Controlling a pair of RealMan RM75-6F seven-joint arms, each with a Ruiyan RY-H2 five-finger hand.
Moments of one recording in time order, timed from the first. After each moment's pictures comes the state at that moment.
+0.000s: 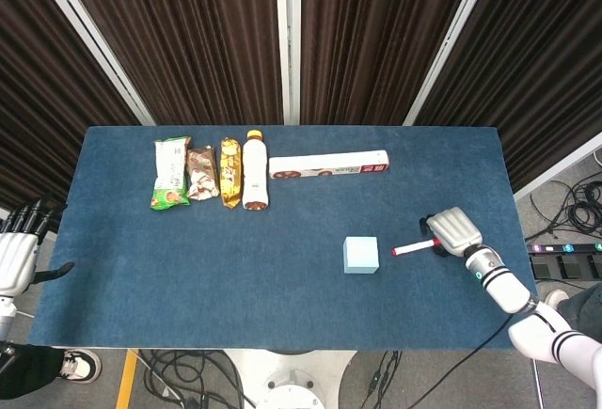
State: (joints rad) left arm -0.20 -1.18 -0.06 -1.29 1.49 1.40 -0.23; right arm 0.65 -1.45 -0.02 -0.95 -1.55 0.80 0.16
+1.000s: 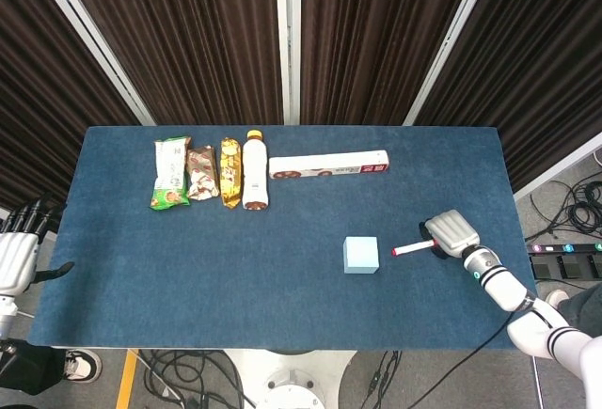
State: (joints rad) left arm -0.20 -1.19 -0.07 -1.29 1.47 1.39 -0.22; right arm 0.67 -1.49 -0.07 -0.88 -1.57 0.78 0.20
